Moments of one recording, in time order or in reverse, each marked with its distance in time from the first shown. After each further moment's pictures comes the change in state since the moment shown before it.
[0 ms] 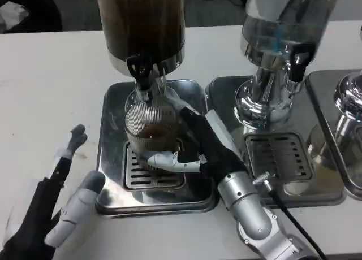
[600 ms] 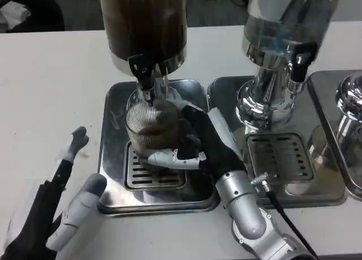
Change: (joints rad) left arm 0.026 -0.013 -0.003 -0.028 0.000 0.001 0.000; right arm -0.021 0.026 -0.015 0.044 -0.002 -0.001 -0.078
